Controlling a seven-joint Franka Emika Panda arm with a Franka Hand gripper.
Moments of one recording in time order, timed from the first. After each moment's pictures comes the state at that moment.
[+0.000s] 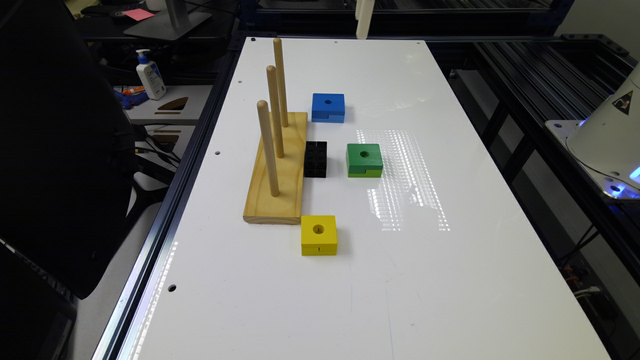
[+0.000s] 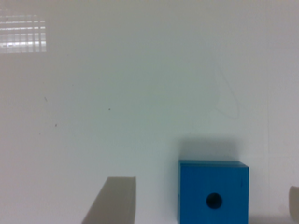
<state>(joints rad) -0.43 0.01 0.08 -2.33 0.03 2.38 0.42</state>
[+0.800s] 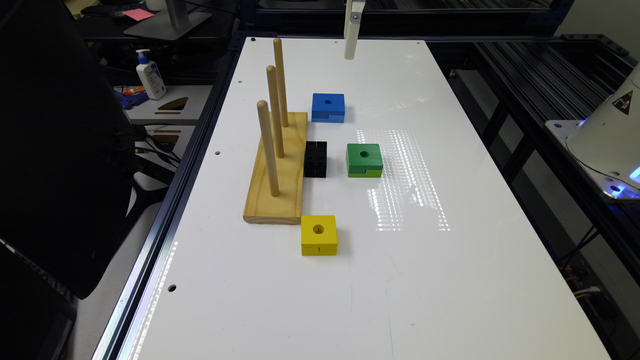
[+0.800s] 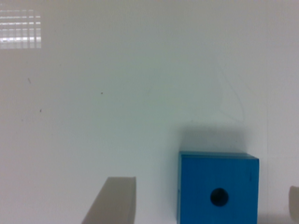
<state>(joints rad) -0.43 0.10 0.09 -2.31 0.03 2.44 0.43</state>
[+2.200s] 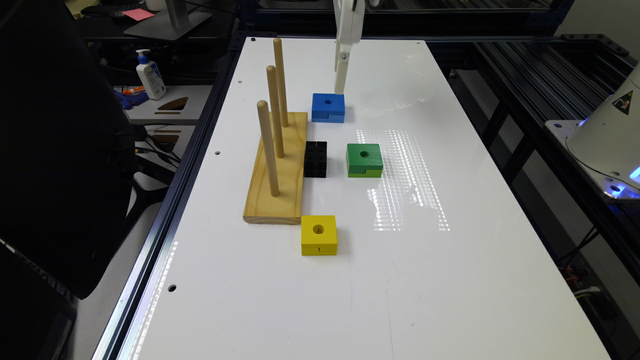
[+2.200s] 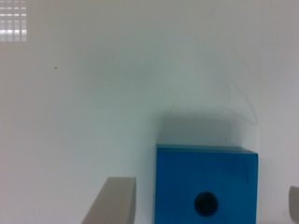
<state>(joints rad) -0.43 0.26 0.13 -2.30 0.03 2.59 0.45</state>
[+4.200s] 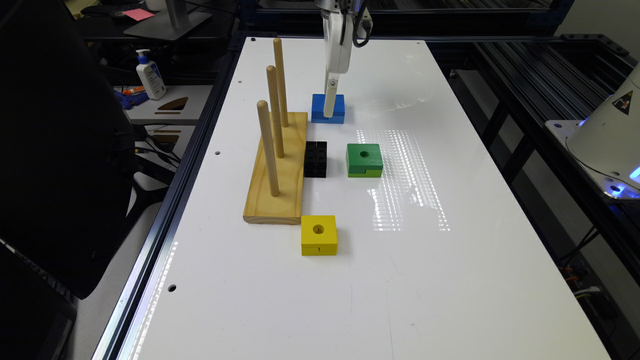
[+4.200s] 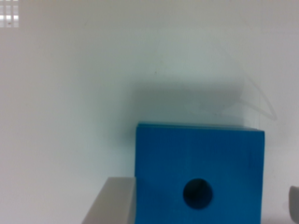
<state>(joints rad) -0.40 0.37 0.13 -2.27 0.03 2.68 0.47</state>
